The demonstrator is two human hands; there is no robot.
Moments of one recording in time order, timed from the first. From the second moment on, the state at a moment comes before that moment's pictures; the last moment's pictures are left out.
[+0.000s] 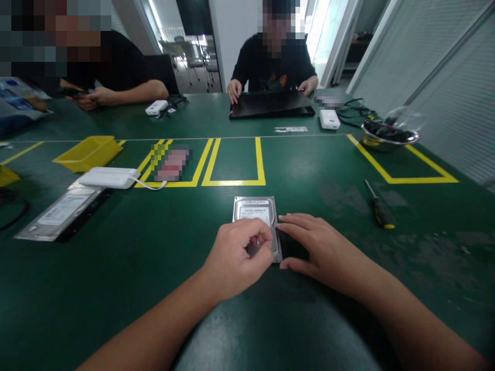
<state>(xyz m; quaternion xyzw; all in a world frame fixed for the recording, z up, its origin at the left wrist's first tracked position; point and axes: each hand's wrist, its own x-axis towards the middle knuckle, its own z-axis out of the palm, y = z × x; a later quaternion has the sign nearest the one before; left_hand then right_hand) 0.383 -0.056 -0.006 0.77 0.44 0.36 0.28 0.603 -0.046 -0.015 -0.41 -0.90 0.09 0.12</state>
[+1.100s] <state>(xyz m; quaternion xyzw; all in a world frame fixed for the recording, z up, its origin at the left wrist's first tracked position) 0.382 -0.054 -0.007 0.88 0.37 0.17 0.23 0.603 -0.039 -0.027 -0.41 -0.89 0.15 0.16</state>
